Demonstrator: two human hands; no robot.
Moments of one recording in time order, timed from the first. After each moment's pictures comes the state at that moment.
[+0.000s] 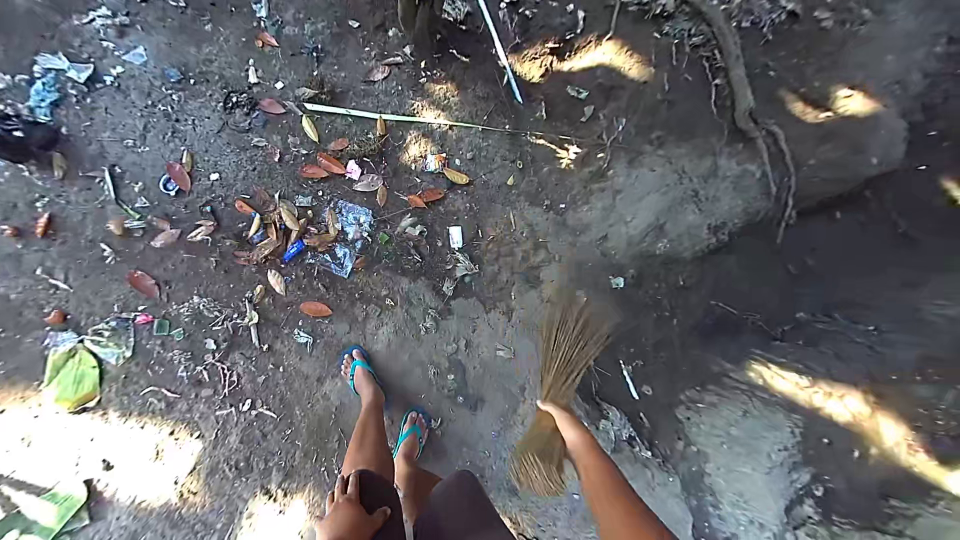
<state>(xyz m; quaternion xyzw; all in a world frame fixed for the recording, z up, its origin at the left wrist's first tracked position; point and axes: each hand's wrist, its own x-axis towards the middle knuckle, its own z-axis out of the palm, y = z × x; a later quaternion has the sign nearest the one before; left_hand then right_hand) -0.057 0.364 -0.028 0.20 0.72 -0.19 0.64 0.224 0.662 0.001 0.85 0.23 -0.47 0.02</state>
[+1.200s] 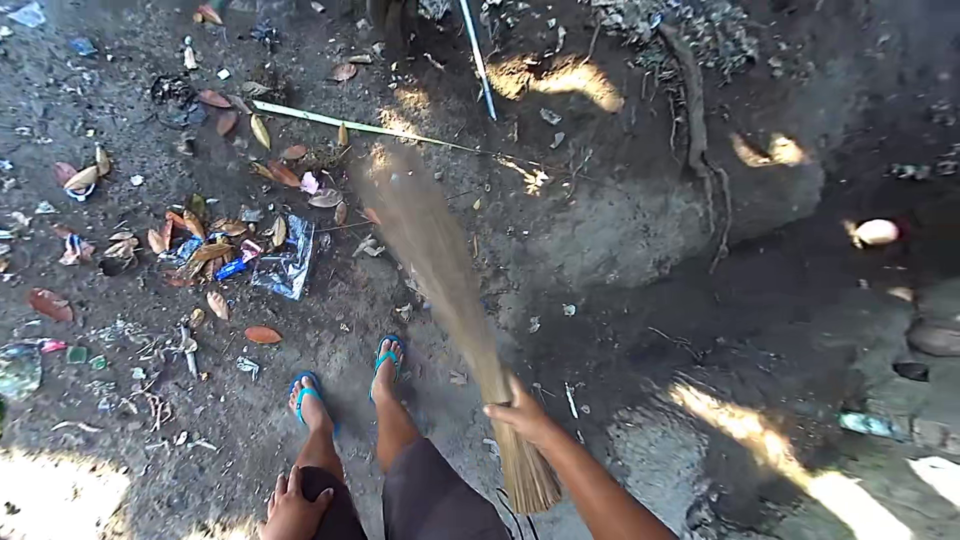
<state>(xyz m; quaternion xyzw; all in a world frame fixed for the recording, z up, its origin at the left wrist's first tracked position) -0.092 0.506 -0.036 0.09 0.78 -0.13 0.61 0.157 0.853 0.061 0.67 0.46 -0.56 0.16</state>
